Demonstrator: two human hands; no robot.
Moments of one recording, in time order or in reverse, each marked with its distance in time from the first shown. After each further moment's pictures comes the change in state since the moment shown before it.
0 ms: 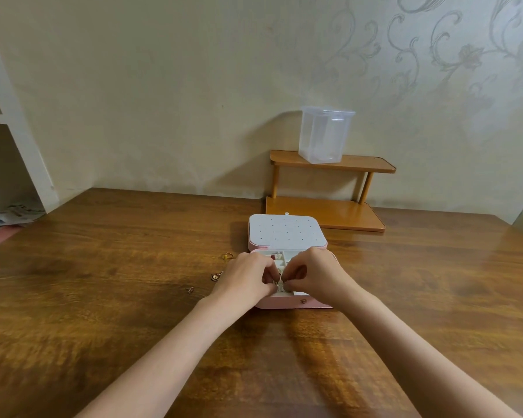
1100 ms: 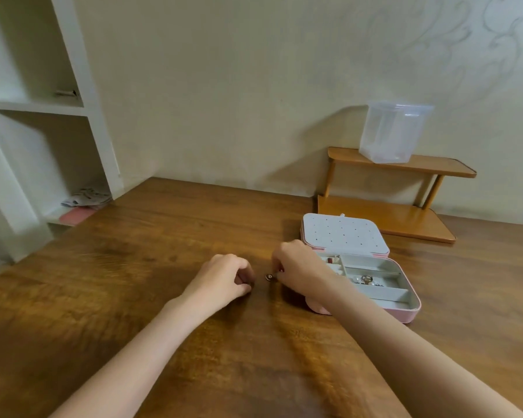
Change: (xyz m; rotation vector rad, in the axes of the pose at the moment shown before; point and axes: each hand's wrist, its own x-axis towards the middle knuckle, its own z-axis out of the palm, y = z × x) left_hand -0.037 -0.096 -0.045 0.039 -0.049 -0.241; right_hand 0.068 -0.072 0.061 -0.297 -0.092 -0.189
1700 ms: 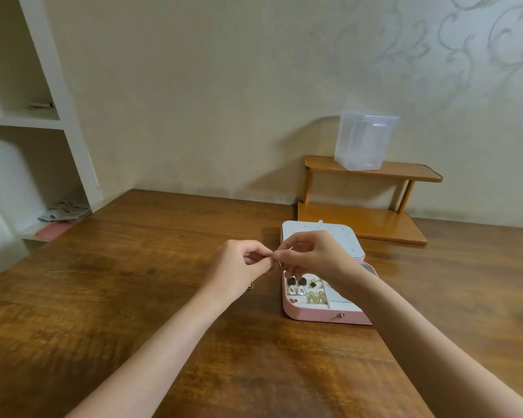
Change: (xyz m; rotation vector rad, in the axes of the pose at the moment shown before) left_hand 0.005 0.057 -0.001 -0.539 0.258 0.142; right_hand -0.044 0.036 -0.049 1.024 0.077 0.124
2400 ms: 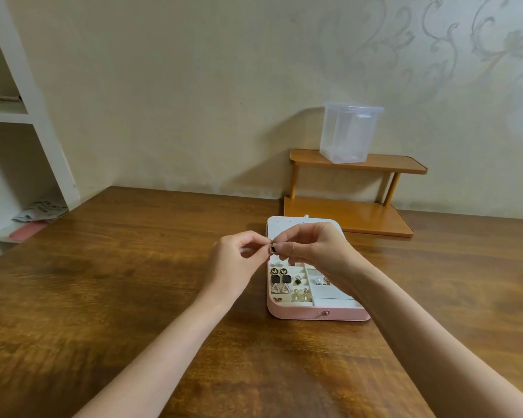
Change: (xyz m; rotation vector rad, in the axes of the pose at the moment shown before) left_hand 0.013 0.002 0.027 -0.091 0.089 0.102; right_hand -0.001 0.010 -0.024 0.161 0.035 -0.014
